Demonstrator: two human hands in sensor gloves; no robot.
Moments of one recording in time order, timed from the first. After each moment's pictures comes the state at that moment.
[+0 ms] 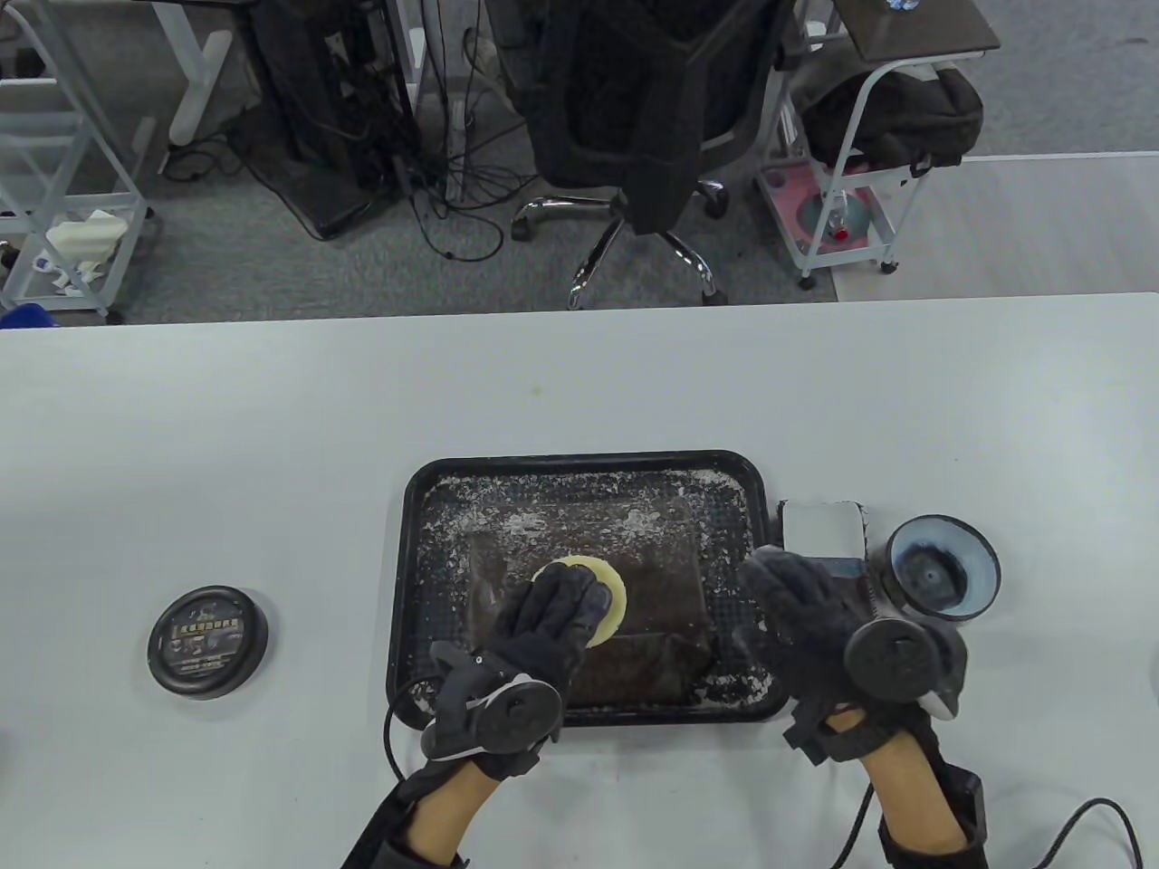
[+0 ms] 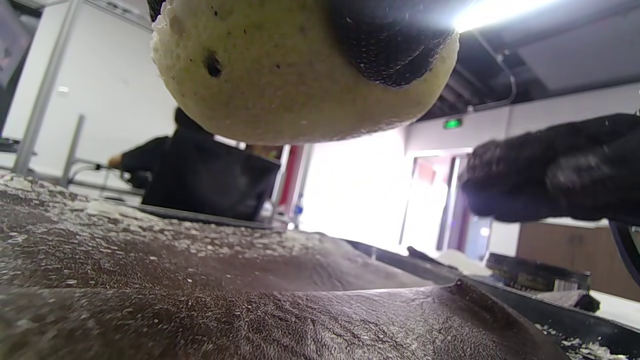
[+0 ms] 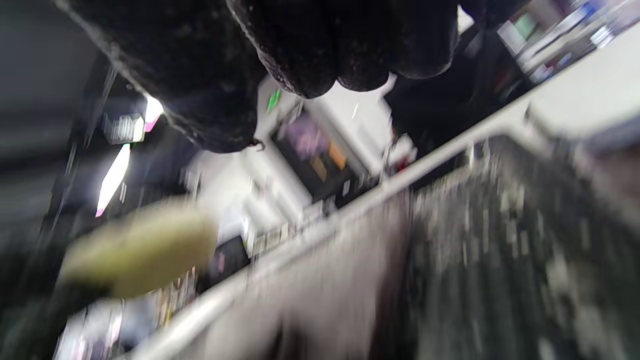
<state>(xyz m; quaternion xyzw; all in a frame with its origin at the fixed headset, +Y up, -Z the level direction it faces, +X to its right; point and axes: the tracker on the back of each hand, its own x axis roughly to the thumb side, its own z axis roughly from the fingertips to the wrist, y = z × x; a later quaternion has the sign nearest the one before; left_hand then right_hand) -0.106 -0.726 -0.189 0.13 -0.30 0.17 0.93 0.194 -0.736 -0.199 0.23 -0.05 0.92 0.30</state>
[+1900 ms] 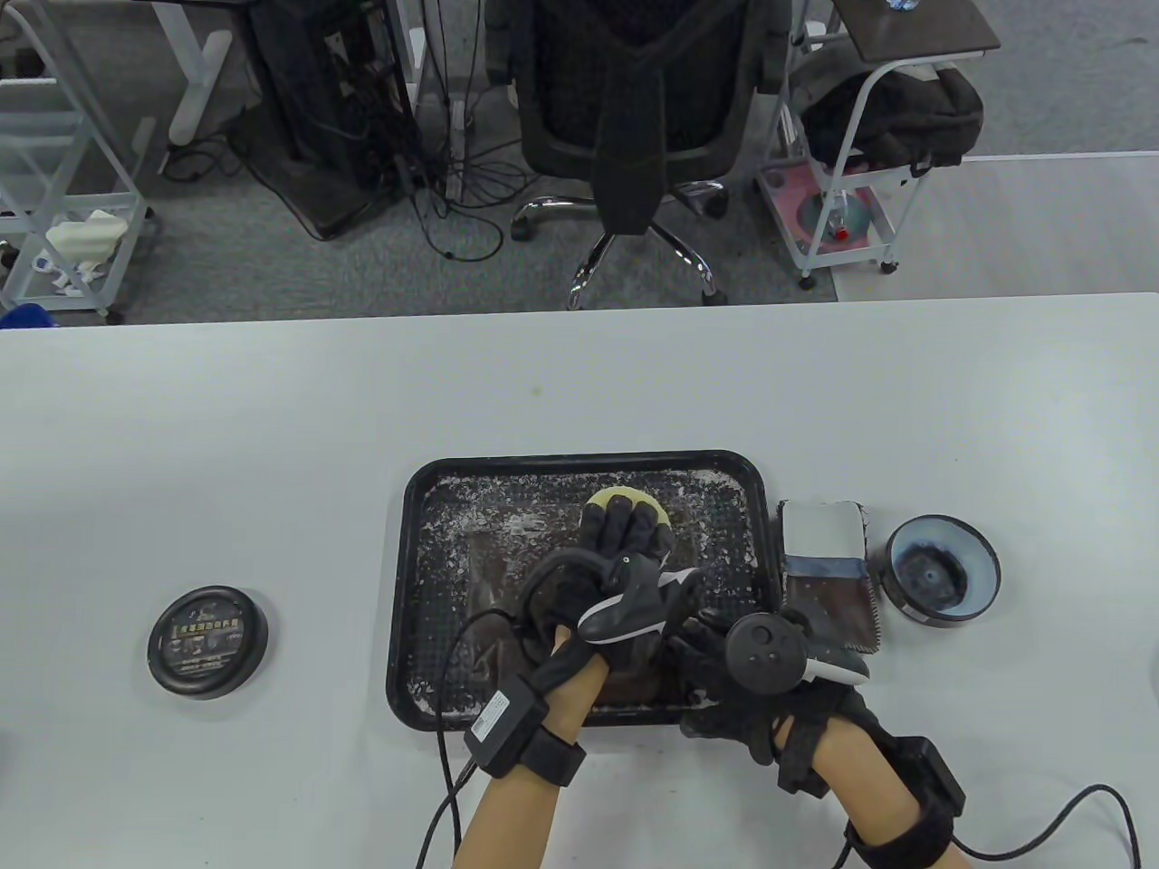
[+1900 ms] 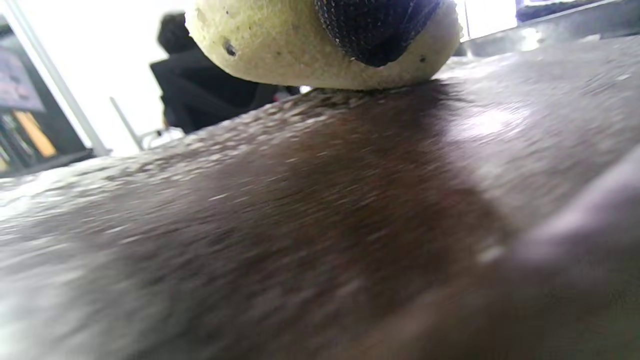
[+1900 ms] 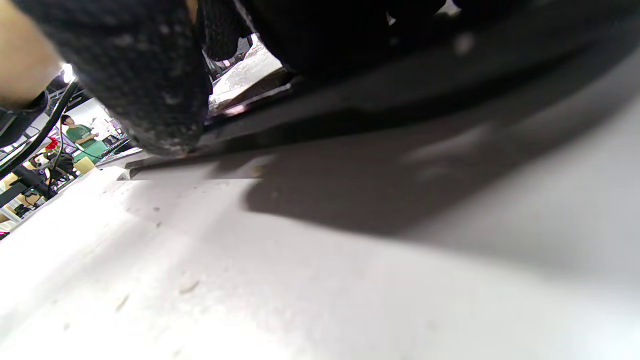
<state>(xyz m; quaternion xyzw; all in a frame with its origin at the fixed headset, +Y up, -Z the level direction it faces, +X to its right) 0.003 -0.754 -0.271 -0.03 -0.23 -0.15 0.96 0.148 -0.783 -0.210 0.31 0.18 0.91 0.21</state>
